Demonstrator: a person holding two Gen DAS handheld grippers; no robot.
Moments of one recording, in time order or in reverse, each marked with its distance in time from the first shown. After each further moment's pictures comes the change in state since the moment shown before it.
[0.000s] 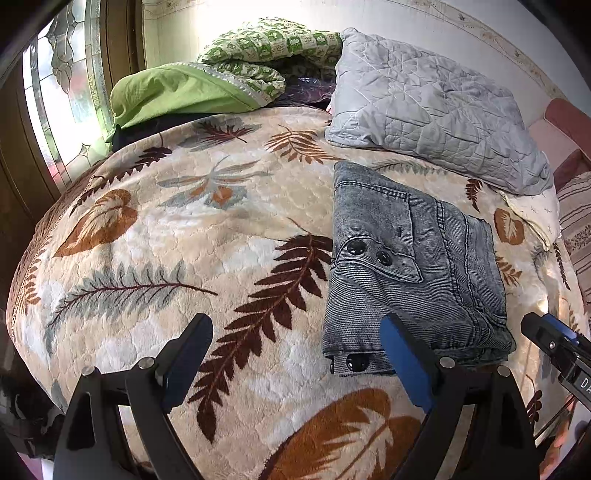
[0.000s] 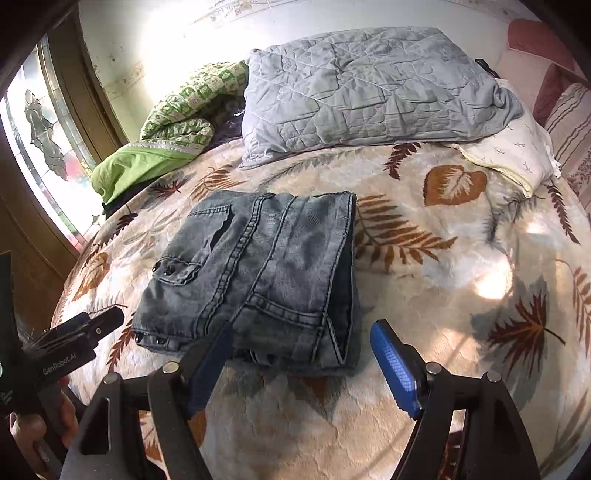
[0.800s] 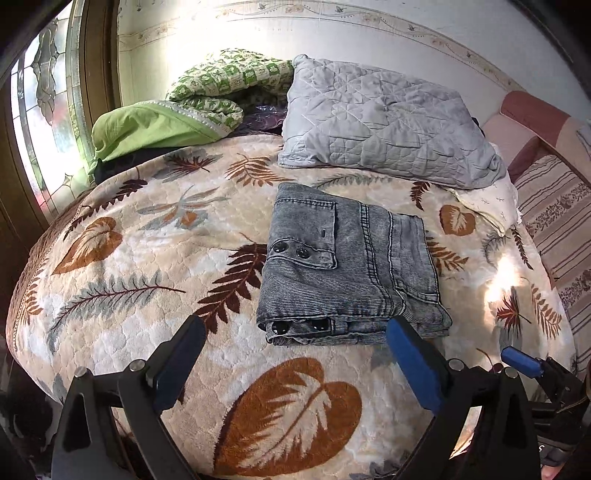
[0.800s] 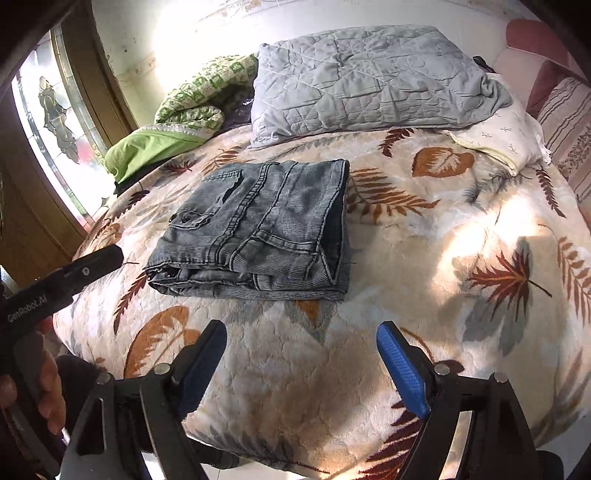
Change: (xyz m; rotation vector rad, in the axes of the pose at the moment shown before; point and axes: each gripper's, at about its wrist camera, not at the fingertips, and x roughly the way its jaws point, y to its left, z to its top) left arm -0.071 -0.038 -0.024 0.090 -0.091 -0.090; right arm -0.046 -0.008 -0.059 -0.022 0.019 0.016
